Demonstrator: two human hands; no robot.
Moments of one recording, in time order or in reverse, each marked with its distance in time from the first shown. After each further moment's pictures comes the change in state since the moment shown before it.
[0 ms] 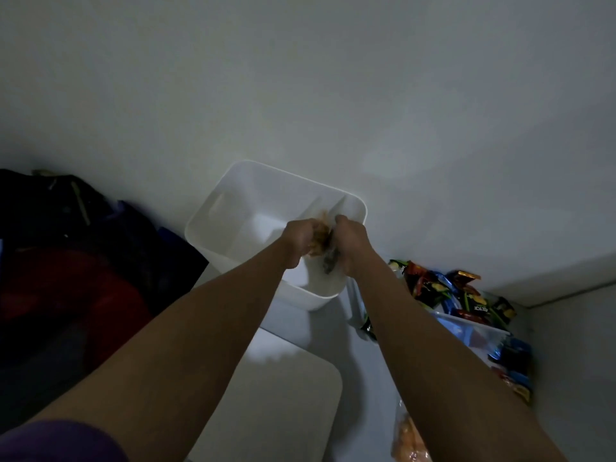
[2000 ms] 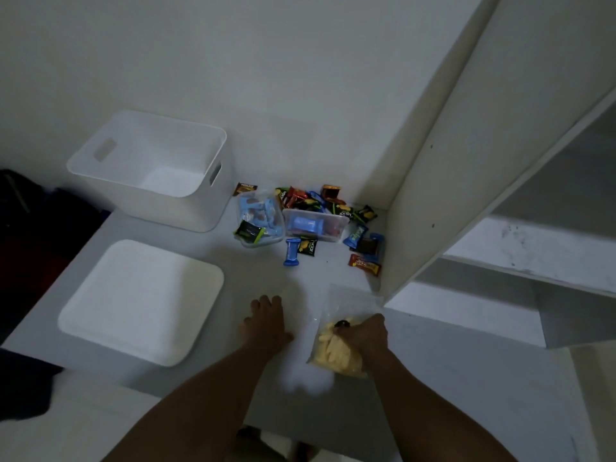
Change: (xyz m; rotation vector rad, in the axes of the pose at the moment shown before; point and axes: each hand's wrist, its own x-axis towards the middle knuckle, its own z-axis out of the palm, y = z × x) left_hand -0.214 -0.321 0.227 1.396 0.077 0.172; right_hand -0.141 0.355 -0.357 -0.365 0.233 0.200
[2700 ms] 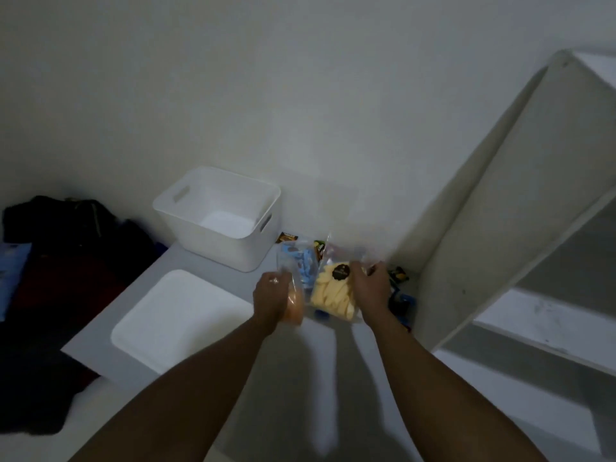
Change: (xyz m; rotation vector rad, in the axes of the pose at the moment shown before) left_hand 0.002 -0.006 -0.149 -1.266 0.447 -0.192; right_hand -0.045 -0.196 -0.018 0.466 0.042 -0.537
